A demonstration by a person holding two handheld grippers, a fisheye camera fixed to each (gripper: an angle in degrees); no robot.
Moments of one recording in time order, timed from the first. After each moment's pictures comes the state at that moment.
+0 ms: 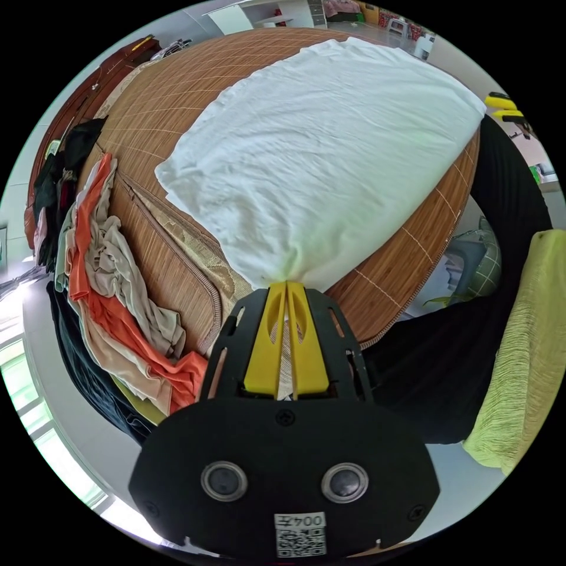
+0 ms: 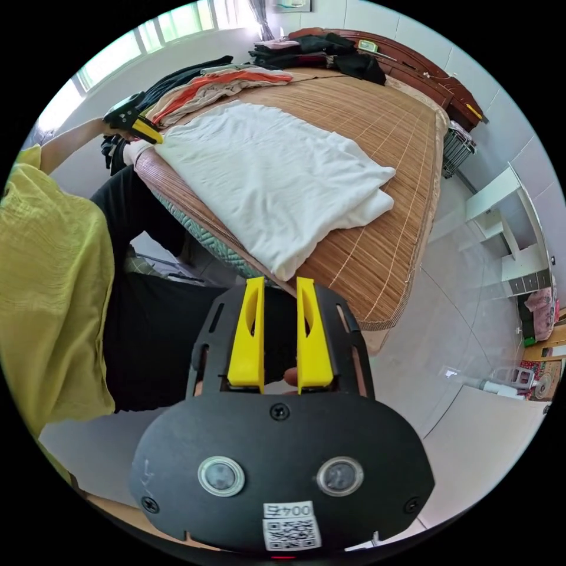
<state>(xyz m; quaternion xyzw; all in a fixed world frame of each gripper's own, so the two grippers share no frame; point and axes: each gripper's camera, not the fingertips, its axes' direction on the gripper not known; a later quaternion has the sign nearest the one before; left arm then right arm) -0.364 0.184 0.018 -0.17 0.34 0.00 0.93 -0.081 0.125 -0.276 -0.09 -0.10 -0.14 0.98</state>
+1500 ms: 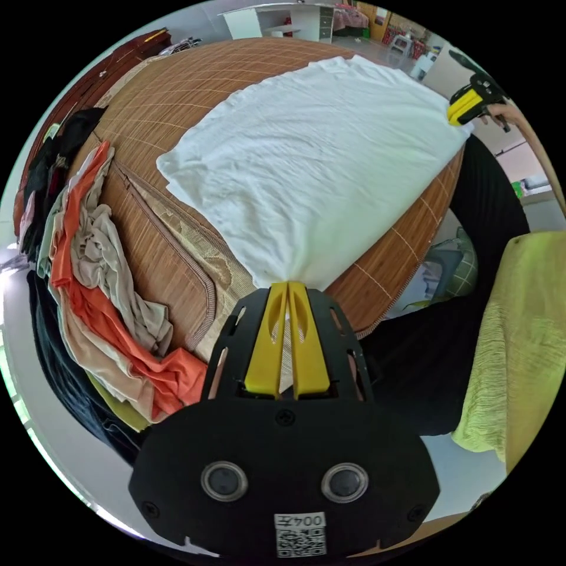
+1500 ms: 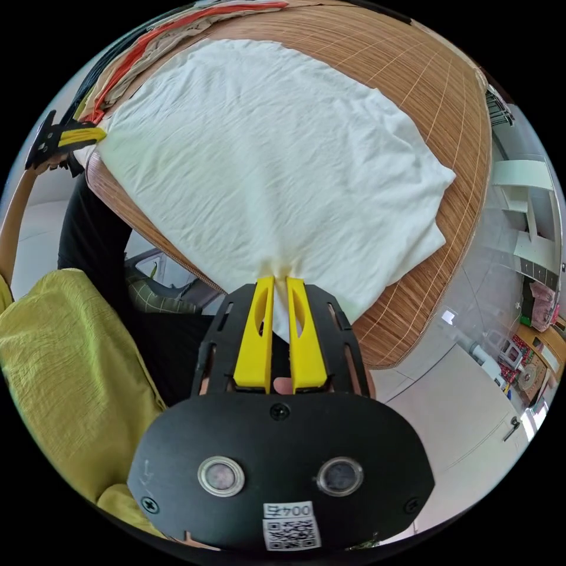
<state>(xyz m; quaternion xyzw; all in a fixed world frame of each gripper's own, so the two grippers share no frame) -0.418 0.278 0.001 -0.10 0.41 -0.08 0.90 -0.150 -0.034 -0.197 -0.33 -0.08 -0.12 0.94</state>
